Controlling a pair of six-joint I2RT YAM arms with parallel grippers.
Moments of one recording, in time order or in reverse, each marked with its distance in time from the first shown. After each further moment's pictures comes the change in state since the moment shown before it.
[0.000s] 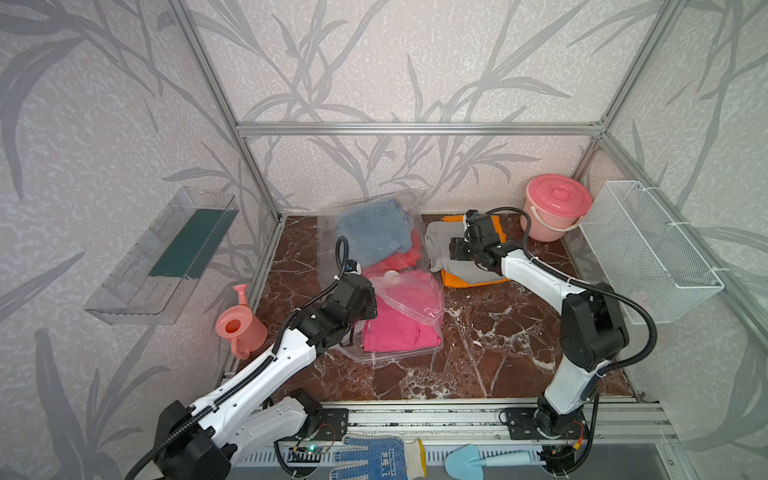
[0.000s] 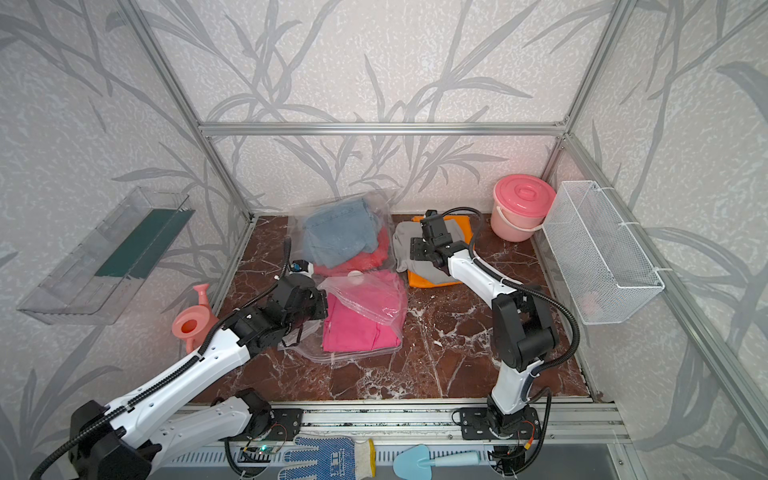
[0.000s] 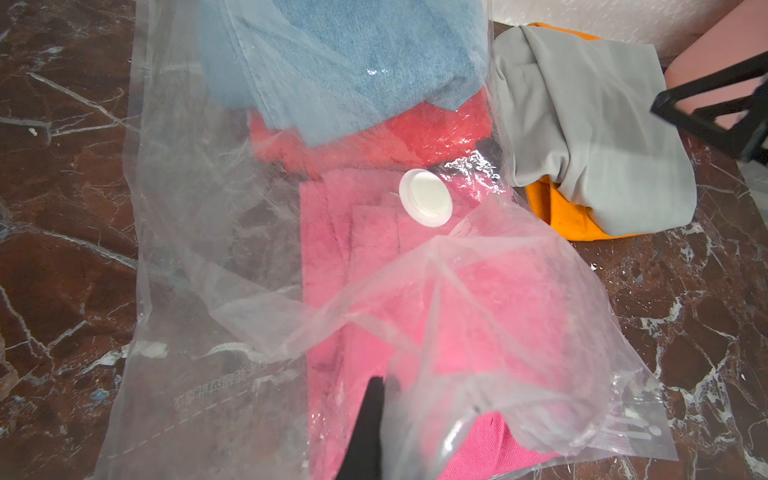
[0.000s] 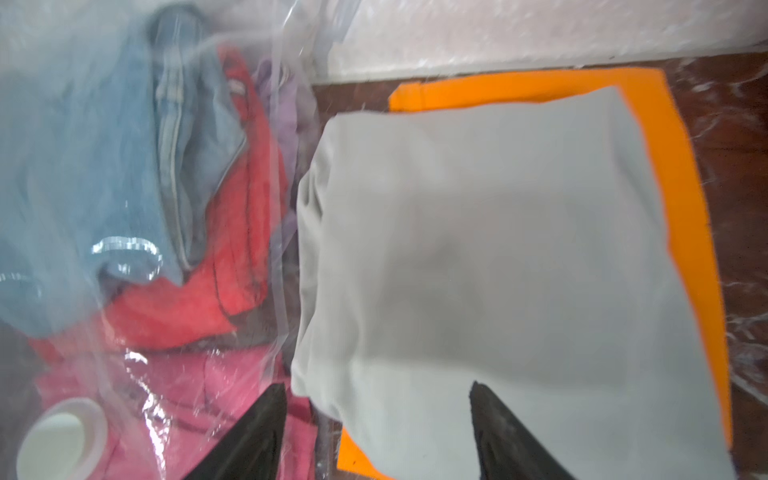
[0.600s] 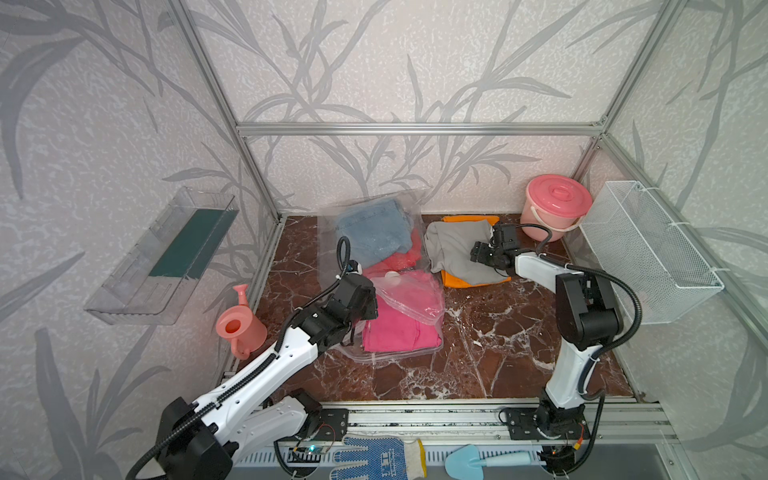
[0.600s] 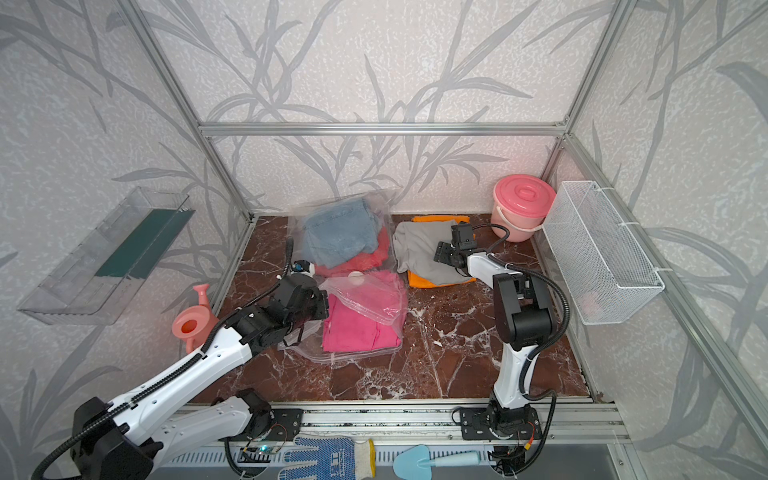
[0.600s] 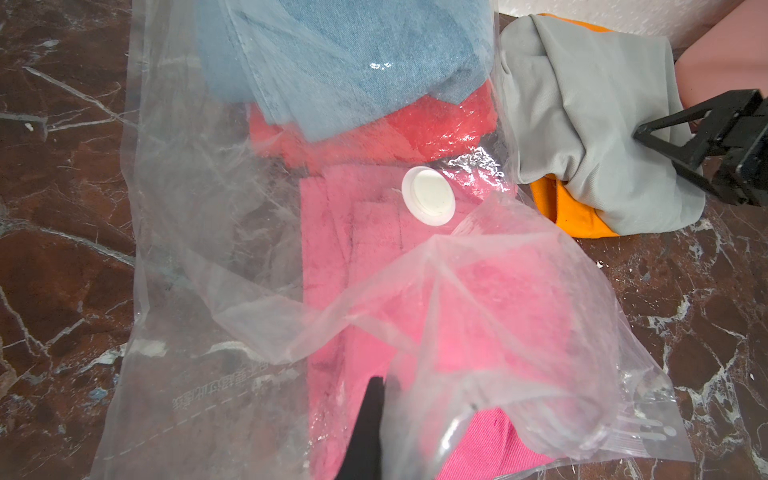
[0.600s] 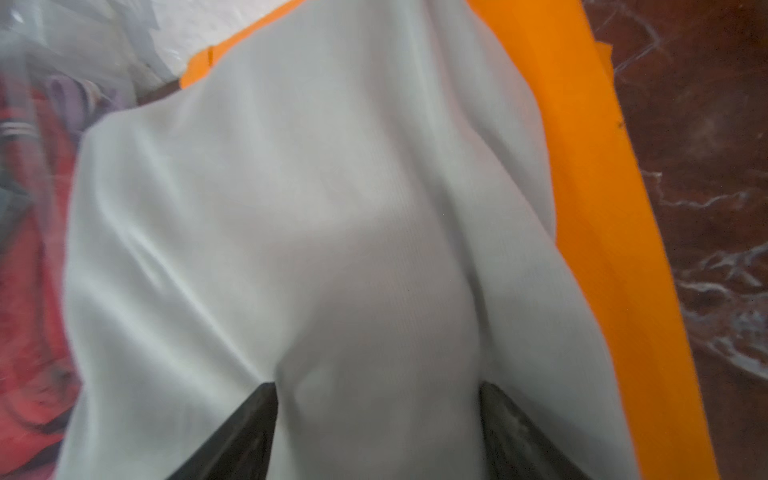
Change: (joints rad) left arm 0.001 0.011 0.000 0.001 0.003 0.000; right arm -0.185 0.076 -0.147 0.166 -0.146 0.105
